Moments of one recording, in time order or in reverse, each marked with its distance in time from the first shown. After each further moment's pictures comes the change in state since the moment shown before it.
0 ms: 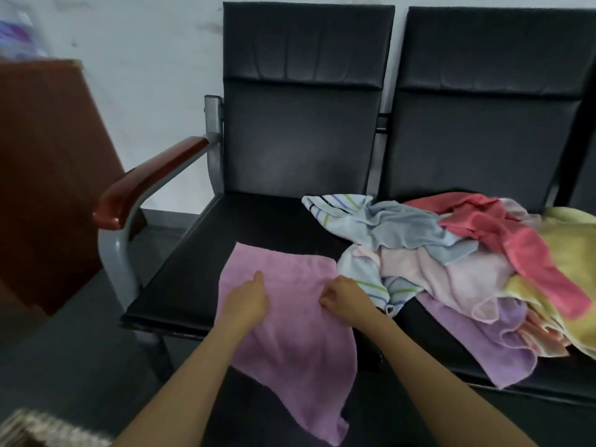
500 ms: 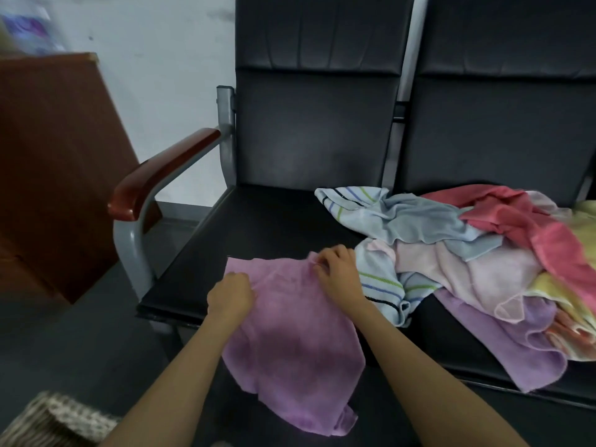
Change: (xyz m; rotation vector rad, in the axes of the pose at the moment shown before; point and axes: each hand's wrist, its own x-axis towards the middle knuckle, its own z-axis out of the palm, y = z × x) left_hand 0.001 -0.036 -0.003 0.058 0.147 -0.180; right_hand 0.021 -0.037 0.011 0.197 0.340 -0.057
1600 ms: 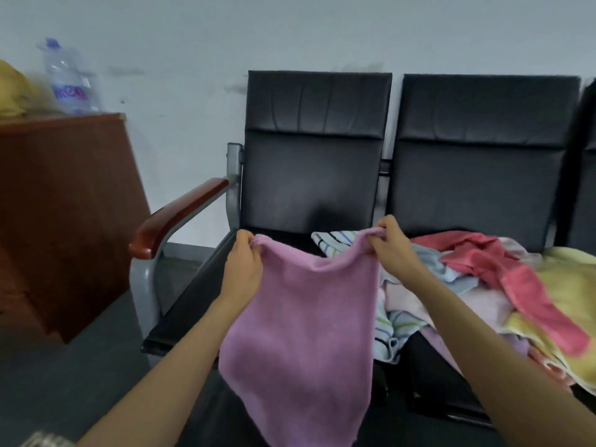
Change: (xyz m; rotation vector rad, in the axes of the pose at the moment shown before) left_hand -0.012 0.041 -0.104 -0.839 0.443 0.318; right_hand 0.028 -0.037 -0.163 0.304 0.113 0.110
